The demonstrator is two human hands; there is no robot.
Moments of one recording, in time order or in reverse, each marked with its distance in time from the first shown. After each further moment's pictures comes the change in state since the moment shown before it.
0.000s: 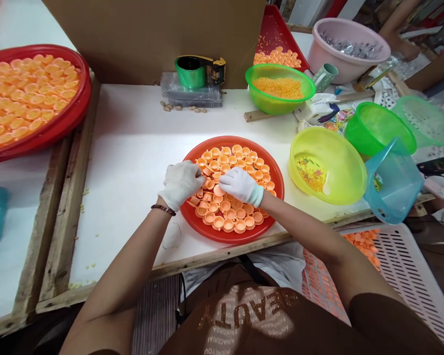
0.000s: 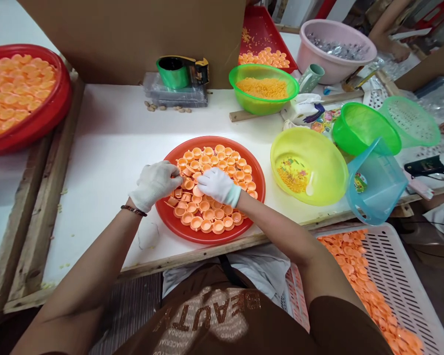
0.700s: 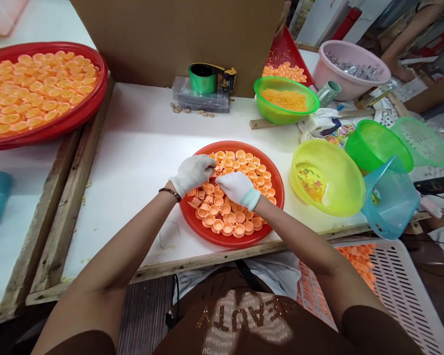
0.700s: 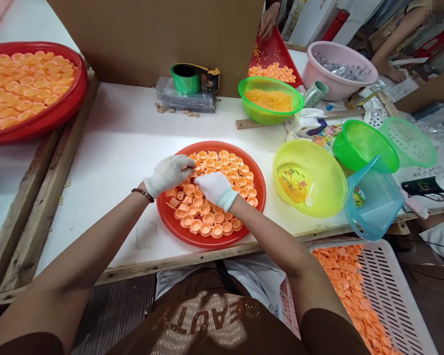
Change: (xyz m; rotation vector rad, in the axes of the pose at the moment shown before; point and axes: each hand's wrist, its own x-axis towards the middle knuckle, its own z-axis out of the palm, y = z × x) left_hand 0.030 -0.005 0.004 -0.189 0.020 0.204; right_hand 0.015 -0.016 -0.014 0.074 -0.096 0.255
